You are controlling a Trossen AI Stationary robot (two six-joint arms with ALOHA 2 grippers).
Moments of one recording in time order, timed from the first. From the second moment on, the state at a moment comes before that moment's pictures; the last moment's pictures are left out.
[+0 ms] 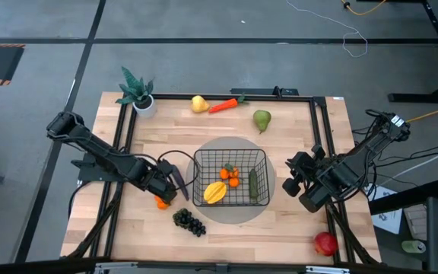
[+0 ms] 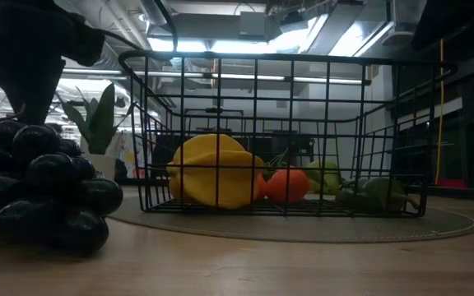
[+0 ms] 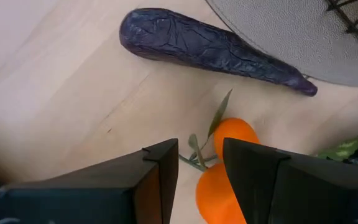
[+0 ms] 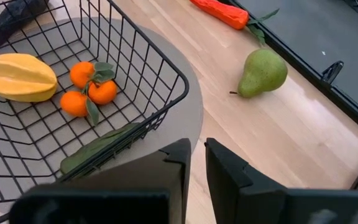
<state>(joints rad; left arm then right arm) -0.47 1.35 0.89 -0.91 -0.24 -1.31 0.70 1.26 1.14 -1.38 0.81 1.33</state>
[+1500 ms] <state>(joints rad) -0.48 1.32 0.89 -1.02 -0.26 -1.25 0.70 1.26 1.14 -1.38 0.79 1.33</state>
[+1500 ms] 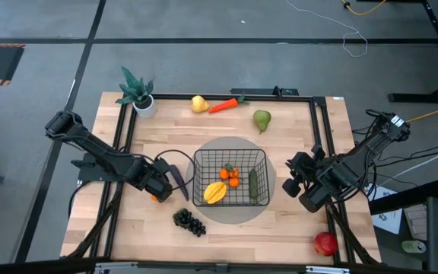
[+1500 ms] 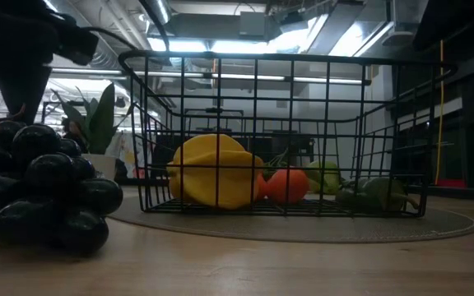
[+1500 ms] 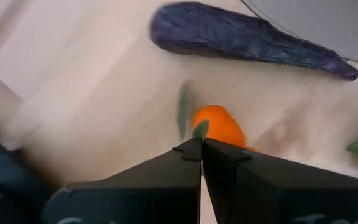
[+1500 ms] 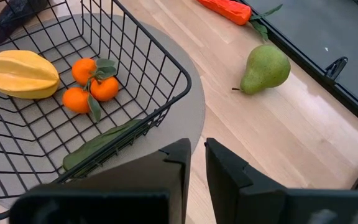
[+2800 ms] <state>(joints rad) -0.24 1.42 1.40 -0.35 -0.50 0.13 0.70 1.26 1.14 -1.35 0.77 1.33</state>
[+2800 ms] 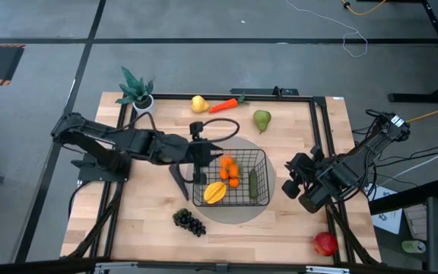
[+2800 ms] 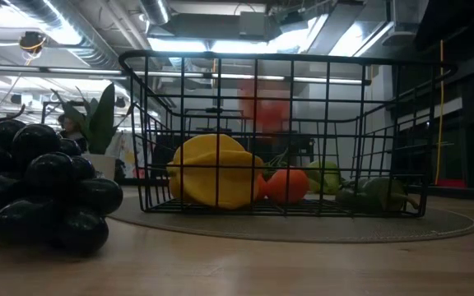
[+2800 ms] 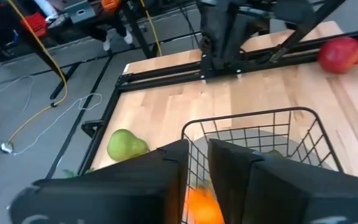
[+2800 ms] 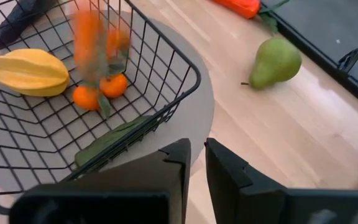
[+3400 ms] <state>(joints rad) -0.25 1.42 1.40 -0.39 -0.51 0.12 0.70 1.26 1.14 -1.34 0.68 1.35</state>
